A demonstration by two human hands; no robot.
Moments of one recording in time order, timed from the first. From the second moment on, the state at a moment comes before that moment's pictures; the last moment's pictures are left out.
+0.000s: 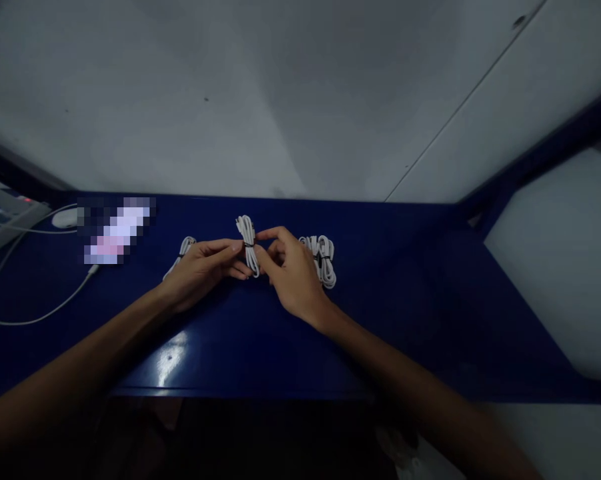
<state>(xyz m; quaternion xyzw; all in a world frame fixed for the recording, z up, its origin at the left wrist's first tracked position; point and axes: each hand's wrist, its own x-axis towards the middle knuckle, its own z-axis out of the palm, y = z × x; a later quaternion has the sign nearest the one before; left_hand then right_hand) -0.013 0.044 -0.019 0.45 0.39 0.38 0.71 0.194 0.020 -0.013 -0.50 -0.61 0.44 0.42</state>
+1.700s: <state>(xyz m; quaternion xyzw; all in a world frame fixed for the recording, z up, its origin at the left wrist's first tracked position) -0.019 0.045 -0.026 0.62 0.40 0.38 0.56 0.204 0.008 -0.025 -0.40 -0.56 0.59 0.42</state>
